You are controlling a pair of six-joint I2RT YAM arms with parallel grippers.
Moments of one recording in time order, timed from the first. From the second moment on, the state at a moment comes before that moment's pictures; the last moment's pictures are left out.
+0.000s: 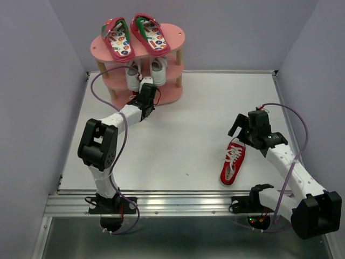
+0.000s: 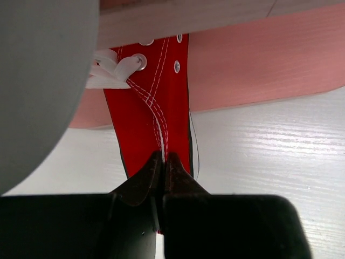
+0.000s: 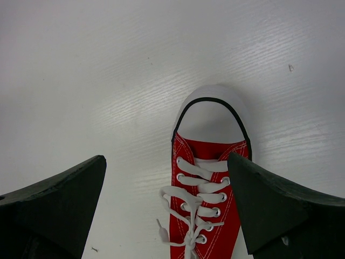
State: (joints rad) left arm -0.41 1.81 1.24 -0.12 -0.46 -0.24; right arm 0.20 1.02 0.76 -0.55 0.16 0.62
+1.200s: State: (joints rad) left arm -0.40 1.66 1.28 -0.27 -0.40 -0.23; right arm 0.21 0.97 0.76 -0.59 0.12 0.61
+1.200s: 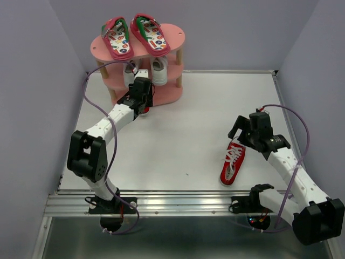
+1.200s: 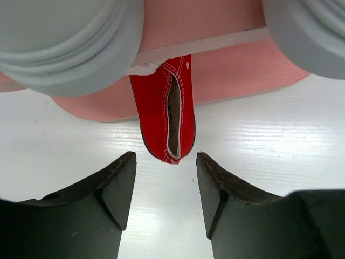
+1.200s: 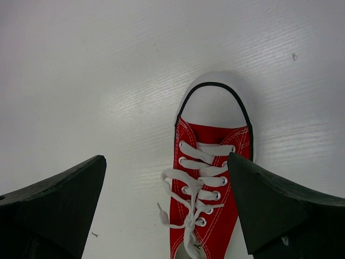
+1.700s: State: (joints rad) left arm -0.40 1.54 1.24 -0.36 -0.31 -0.24; right arm 0.28 0.92 0.74 -0.88 0.12 0.84
